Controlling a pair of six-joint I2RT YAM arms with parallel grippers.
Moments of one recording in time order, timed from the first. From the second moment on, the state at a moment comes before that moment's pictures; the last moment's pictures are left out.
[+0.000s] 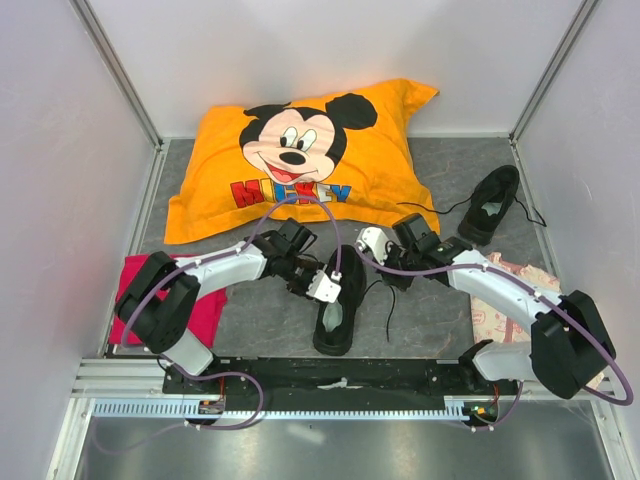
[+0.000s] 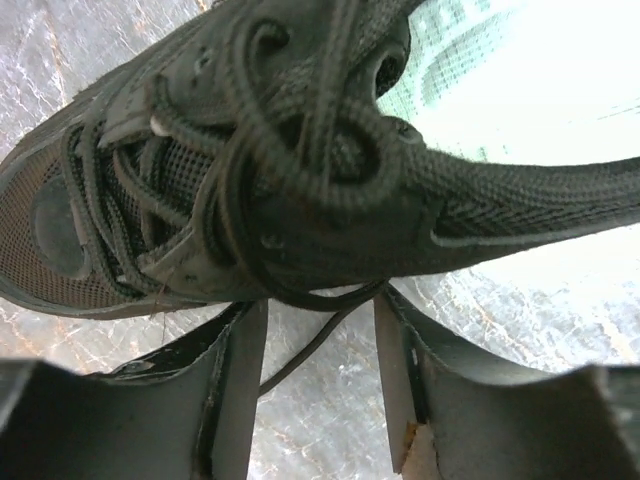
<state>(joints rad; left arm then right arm) -0.69 1.59 0.87 -0.43 0.60 1.33 0.58 1.31 0.80 -0.52 -0.31 -0.46</state>
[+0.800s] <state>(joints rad) -0.53 1.54 0.83 -0.73 0.44 1.47 0.56 1.41 0.80 -0.51 -0.29 -0.61</state>
